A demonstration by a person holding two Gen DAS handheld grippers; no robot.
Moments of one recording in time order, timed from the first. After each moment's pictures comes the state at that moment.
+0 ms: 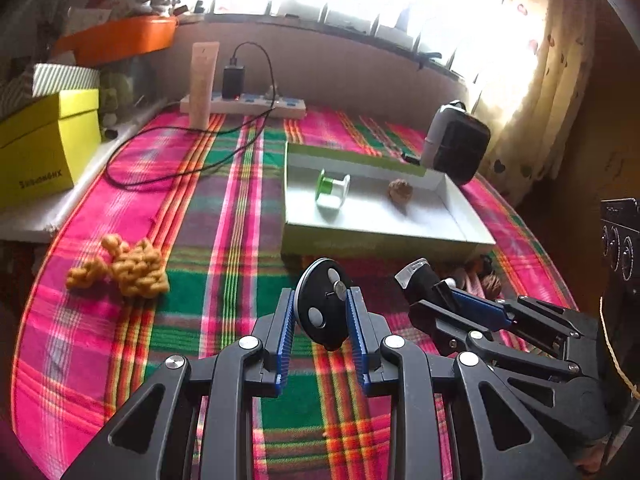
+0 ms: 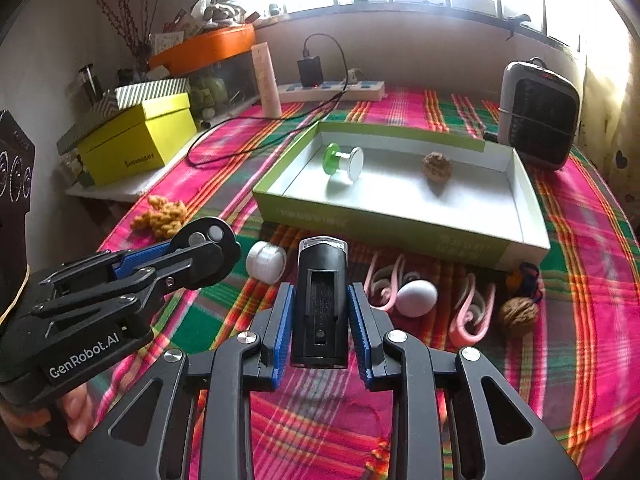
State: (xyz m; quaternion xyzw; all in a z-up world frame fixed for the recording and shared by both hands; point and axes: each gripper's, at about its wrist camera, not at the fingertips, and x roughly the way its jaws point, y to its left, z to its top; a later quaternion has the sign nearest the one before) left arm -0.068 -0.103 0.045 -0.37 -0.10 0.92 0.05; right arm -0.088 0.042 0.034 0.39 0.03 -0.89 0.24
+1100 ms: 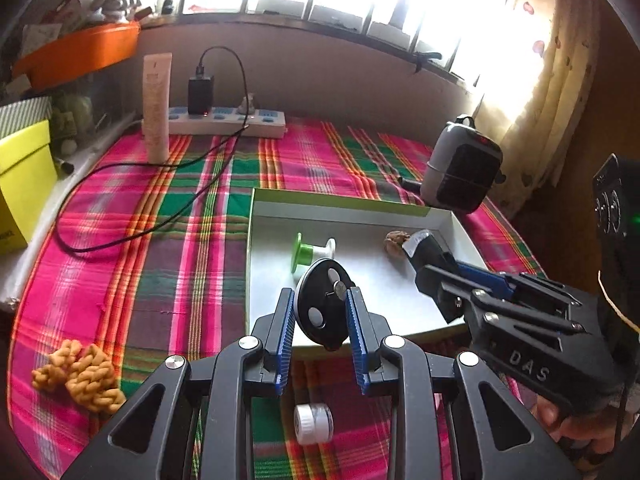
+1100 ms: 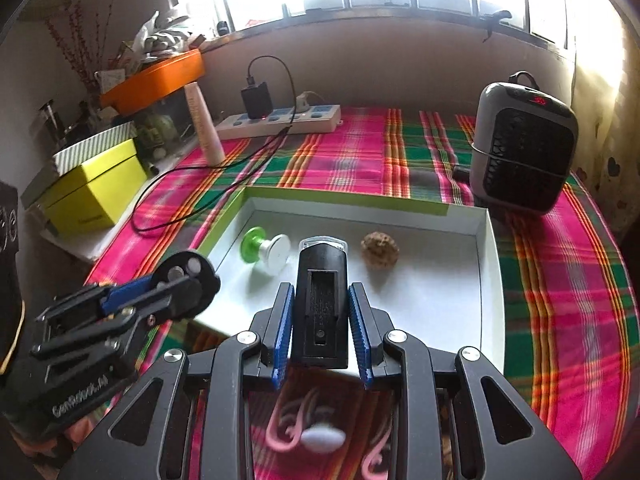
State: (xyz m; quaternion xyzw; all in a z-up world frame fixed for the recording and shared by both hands) left arm -0.160 -0.091 0.054 -0.38 -0.10 0.92 0.07; right arm -0.193 0.060 0.051 0.40 0.01 -0.89 0.21
